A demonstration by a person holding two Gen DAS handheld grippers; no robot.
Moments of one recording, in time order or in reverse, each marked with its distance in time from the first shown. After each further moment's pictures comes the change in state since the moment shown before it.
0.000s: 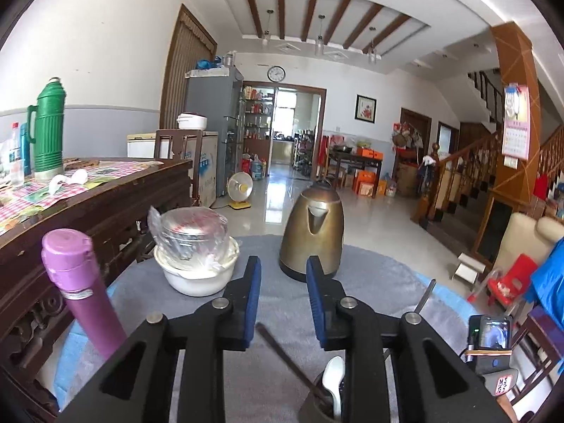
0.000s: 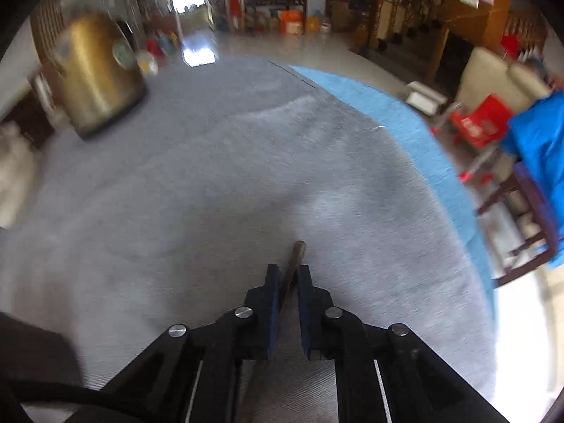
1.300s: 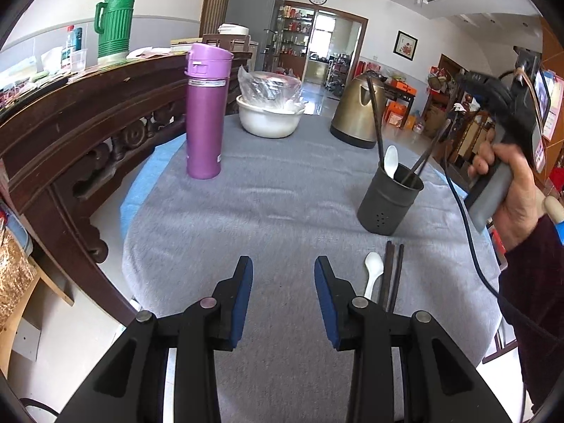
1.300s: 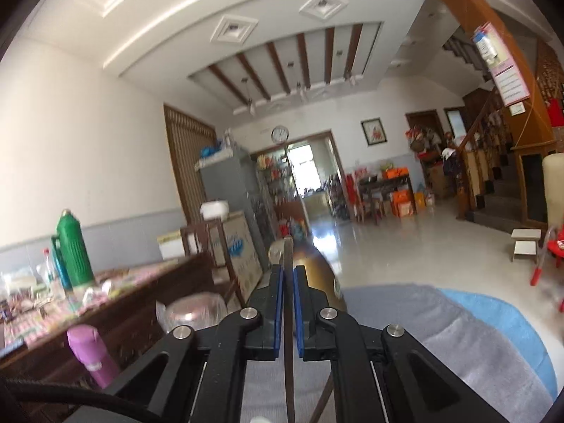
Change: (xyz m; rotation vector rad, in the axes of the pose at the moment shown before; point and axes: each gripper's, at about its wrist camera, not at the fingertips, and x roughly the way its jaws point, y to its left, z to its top) left arm -0.139 0.081 -0.147 -0.119 0.379 0.092; right arm -0.222 0.139 0.001 -0.071 -0.806 0.505
